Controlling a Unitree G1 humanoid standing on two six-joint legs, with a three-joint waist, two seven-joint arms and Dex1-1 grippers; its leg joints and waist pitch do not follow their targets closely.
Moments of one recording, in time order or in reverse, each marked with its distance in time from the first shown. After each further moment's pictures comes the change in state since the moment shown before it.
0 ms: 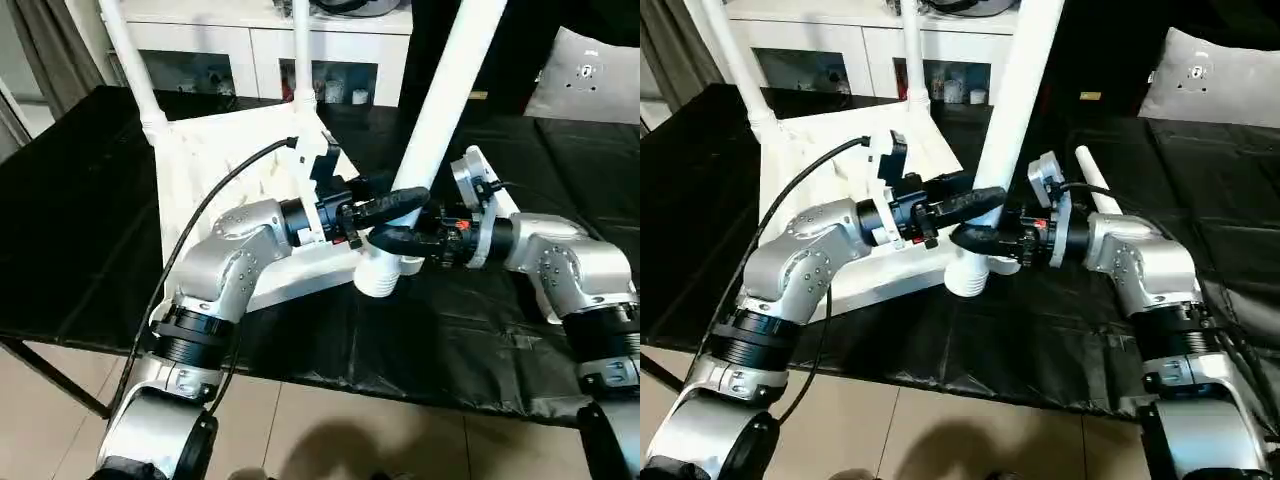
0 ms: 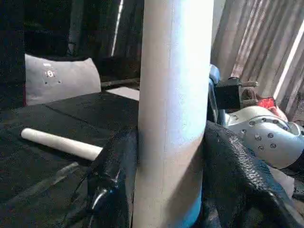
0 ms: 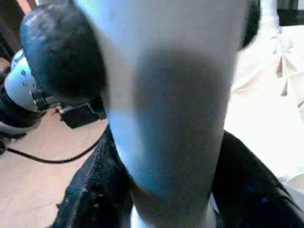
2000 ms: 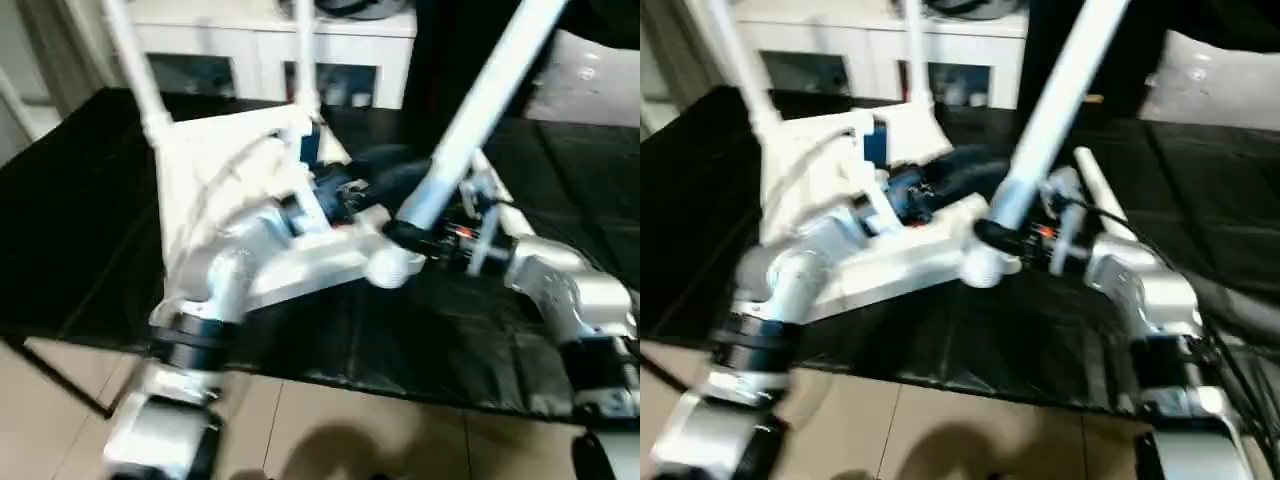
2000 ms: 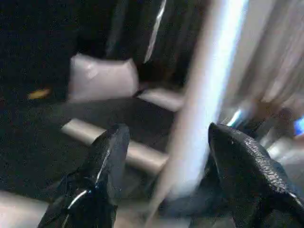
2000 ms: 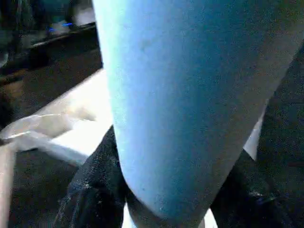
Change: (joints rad) left arm 0.034 0.057 0.019 0.011 0.077 0.010 0.143; right arm 0.135 0.035 -0.123 -0.046 -0.110 -0.142 -0.392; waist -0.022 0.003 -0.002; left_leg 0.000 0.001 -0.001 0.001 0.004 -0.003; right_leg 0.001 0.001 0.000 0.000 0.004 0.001
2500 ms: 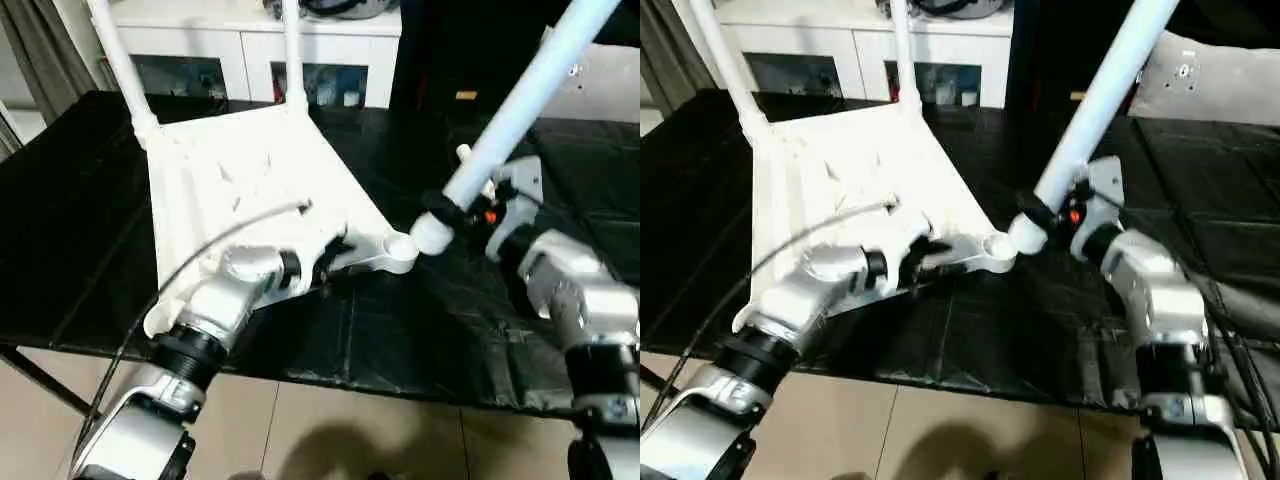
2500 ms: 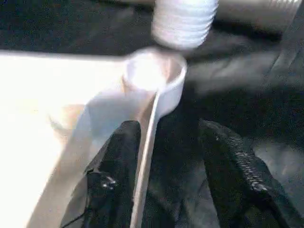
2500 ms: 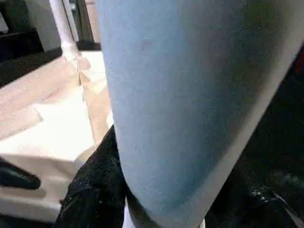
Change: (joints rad) left arm 0.009 0.049 -0.245 0.293 0.296 -0.154 0.026; right arm 0.037 0.045 -0.053 0.002 -0.077 -0.115 -0.239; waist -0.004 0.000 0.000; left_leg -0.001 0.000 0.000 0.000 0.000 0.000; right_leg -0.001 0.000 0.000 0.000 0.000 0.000
